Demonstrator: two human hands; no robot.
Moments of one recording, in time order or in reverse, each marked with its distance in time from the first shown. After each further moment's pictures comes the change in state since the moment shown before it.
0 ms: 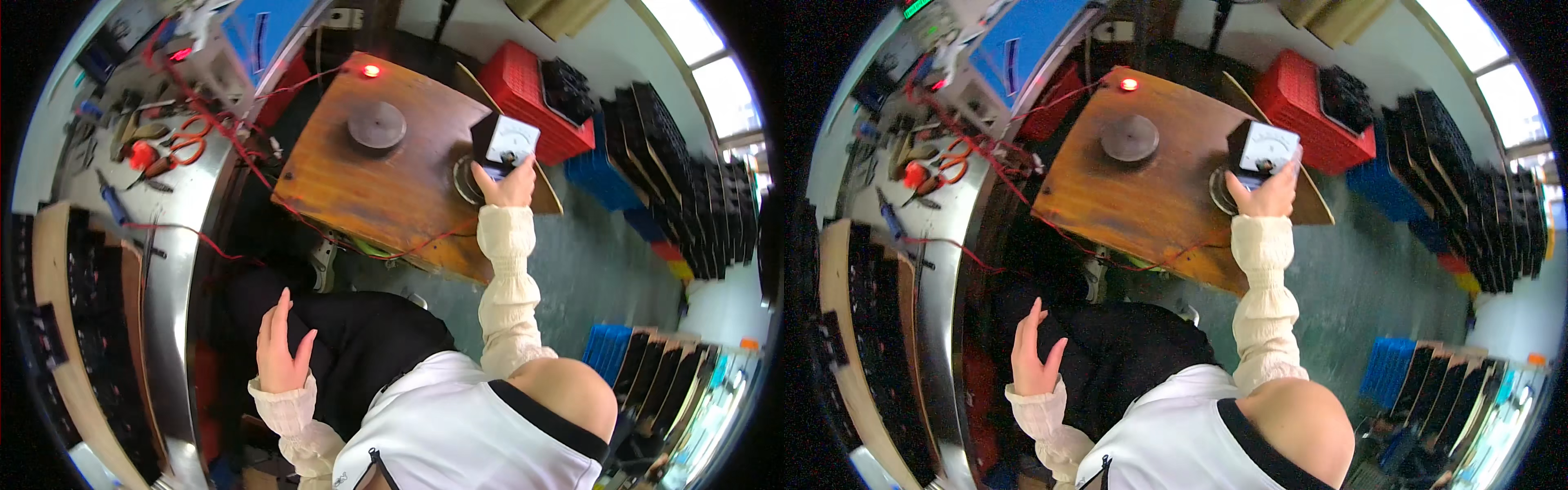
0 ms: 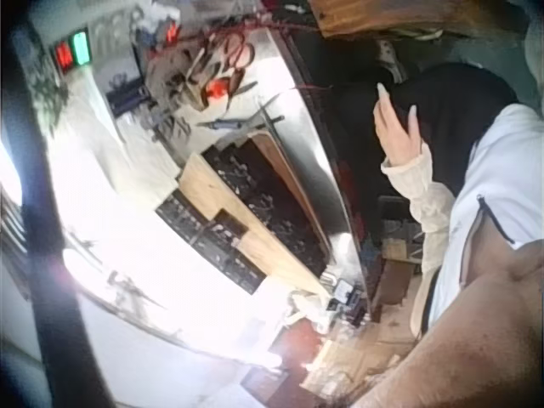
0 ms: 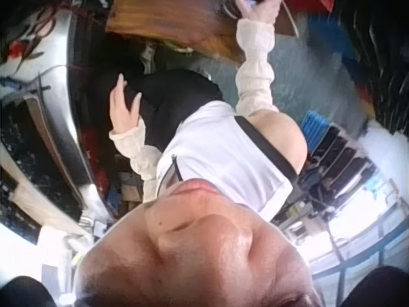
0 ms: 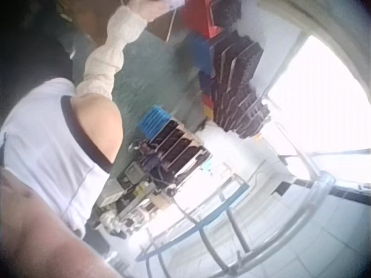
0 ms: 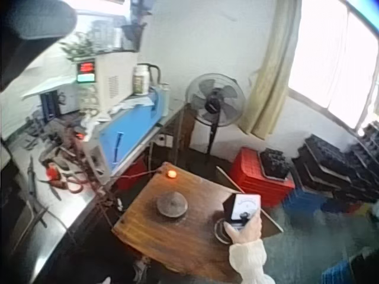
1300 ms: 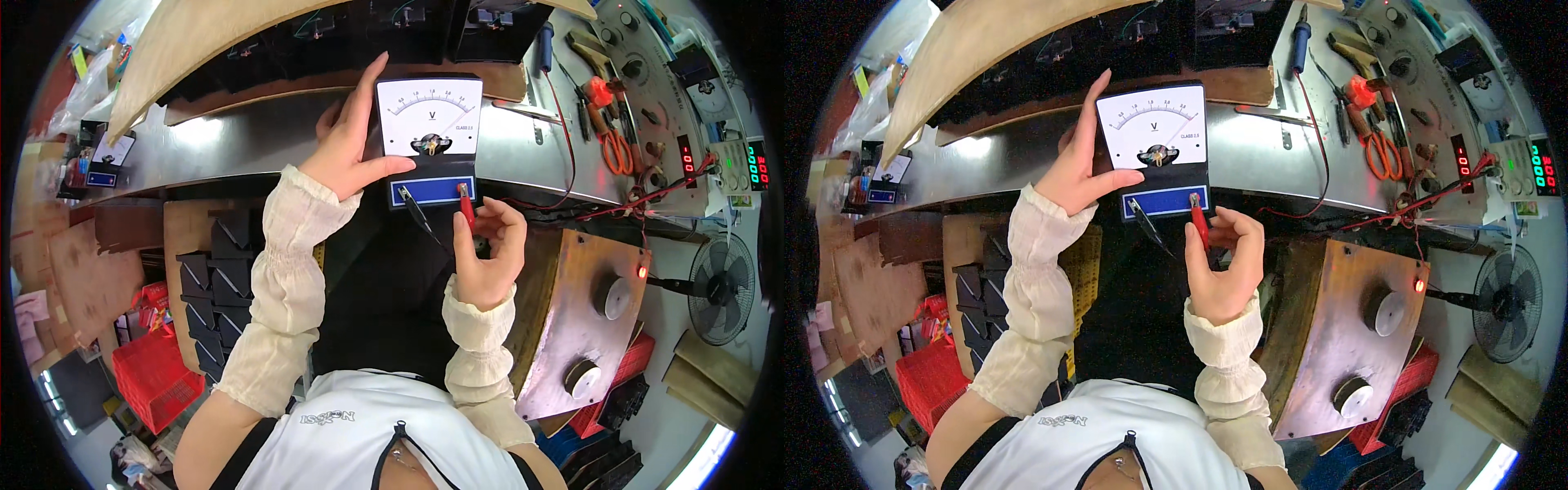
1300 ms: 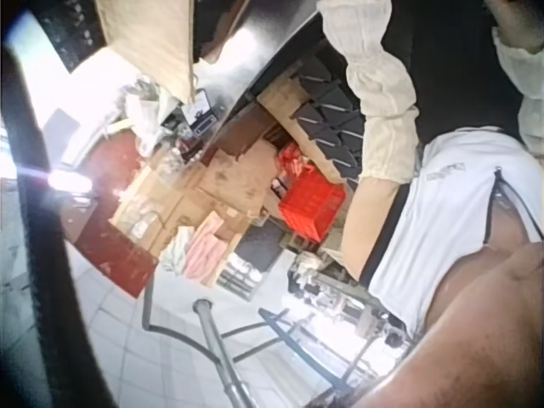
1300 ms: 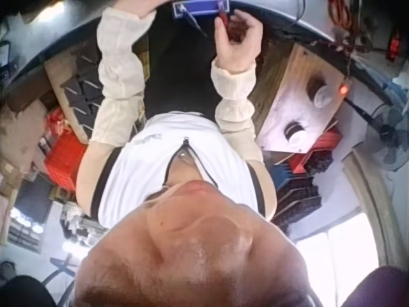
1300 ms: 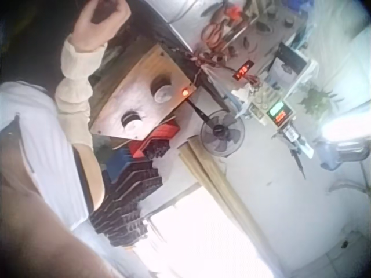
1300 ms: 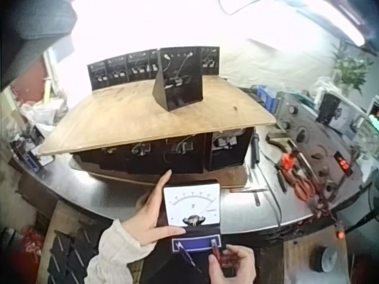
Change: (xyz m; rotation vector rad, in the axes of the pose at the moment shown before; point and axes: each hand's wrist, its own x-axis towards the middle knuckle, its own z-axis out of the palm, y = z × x) left_hand -0.085 -0.099 -0.121 -0.112 0.719 -0.384; right_hand -0.266 -0.290 -0.037 1.074 -1.120 -0.720
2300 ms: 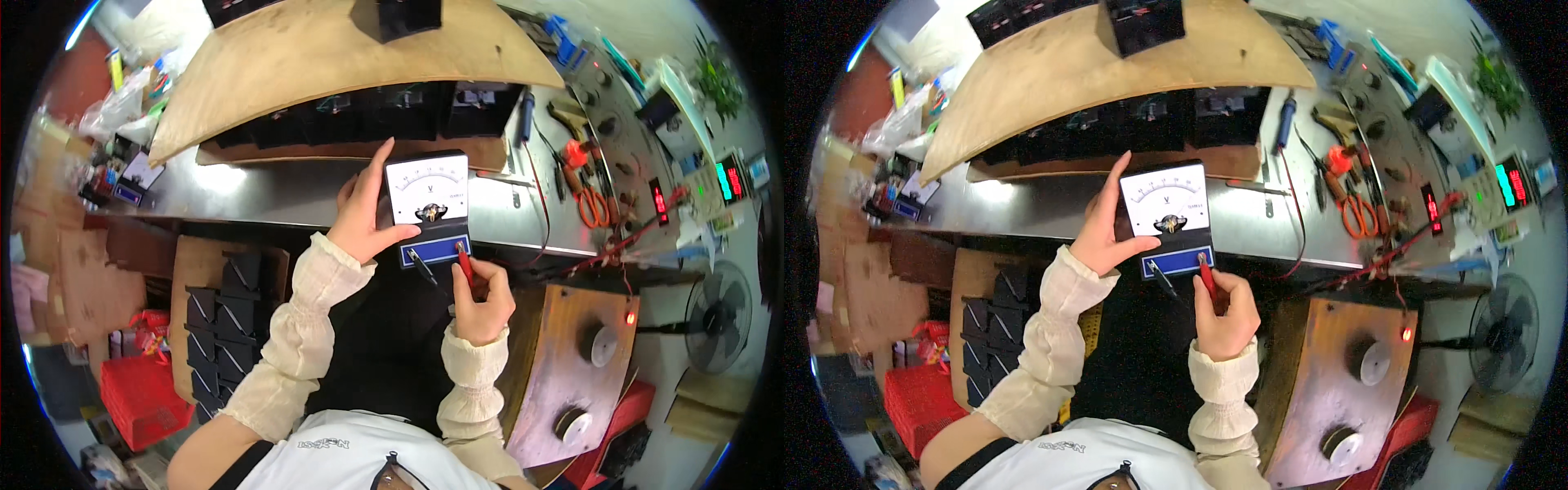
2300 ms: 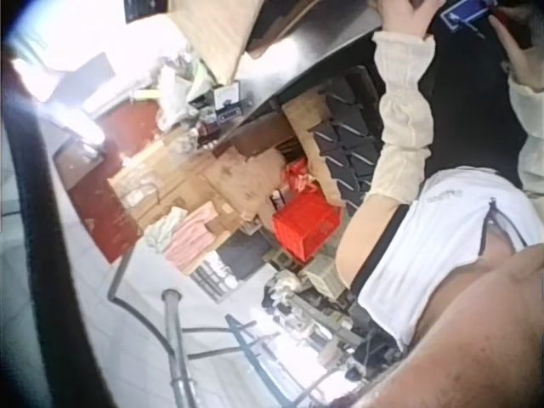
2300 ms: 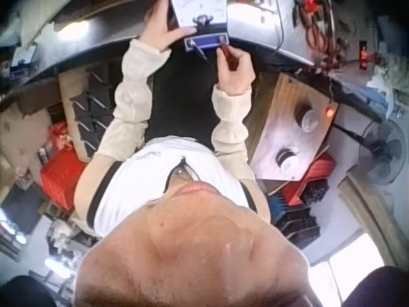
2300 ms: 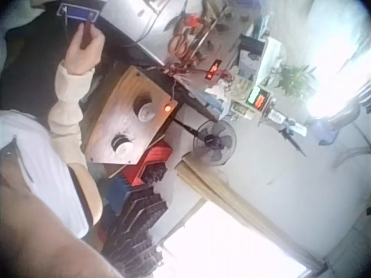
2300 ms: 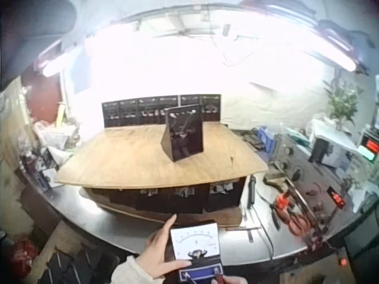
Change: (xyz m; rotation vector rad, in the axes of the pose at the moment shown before) left_hand -0.009 0.012 0.024 0.068 0.184 0.126; right_hand 0.005 0.008 -0.012 -0.001 0.032 0.015
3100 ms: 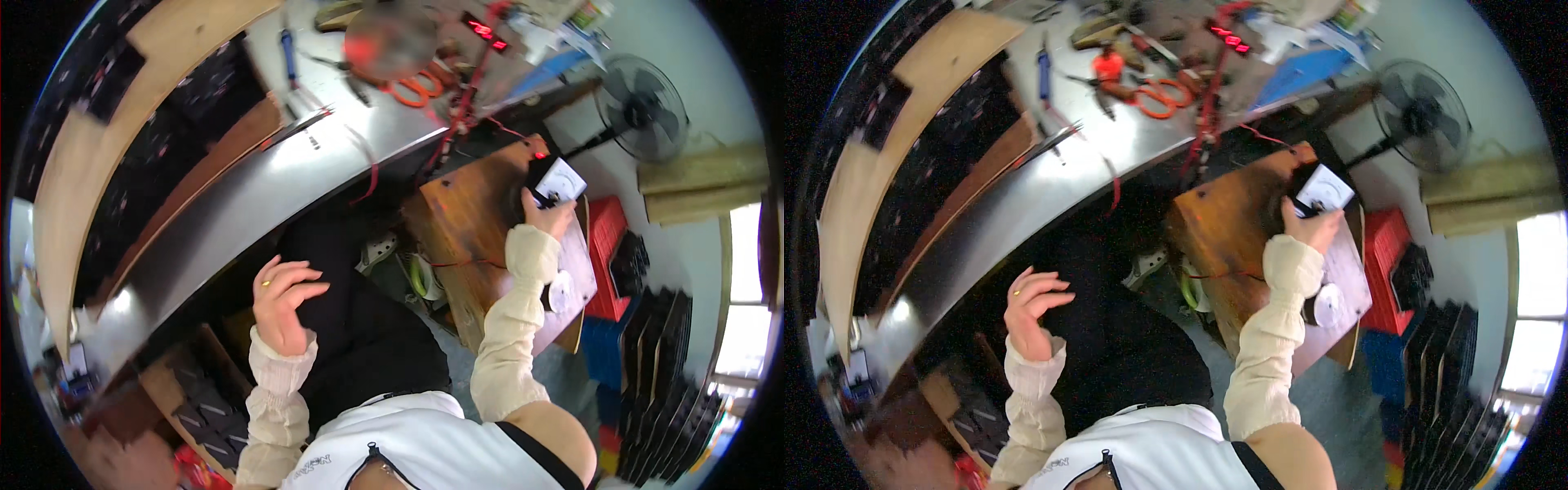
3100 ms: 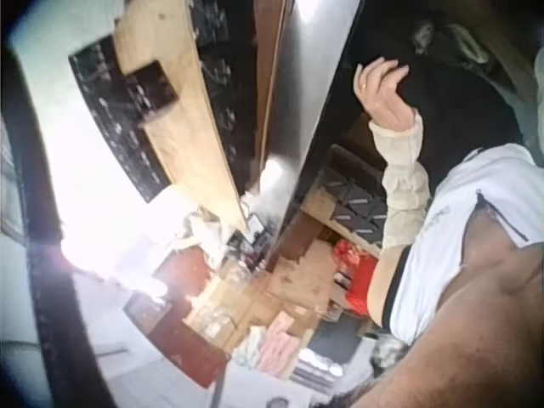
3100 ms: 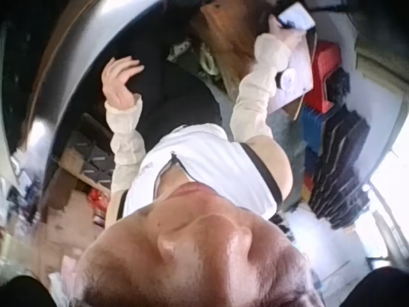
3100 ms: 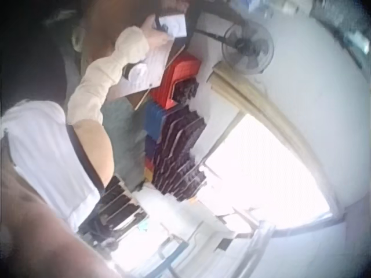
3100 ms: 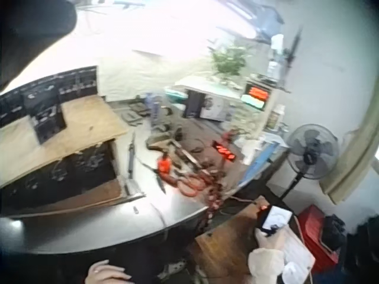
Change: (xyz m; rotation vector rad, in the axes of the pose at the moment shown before) left_hand -0.056 0.043 0.054 -0.088 -0.253 0.310; right_hand 0.017 0.172 -0.299 -1.195 0.795 0.473
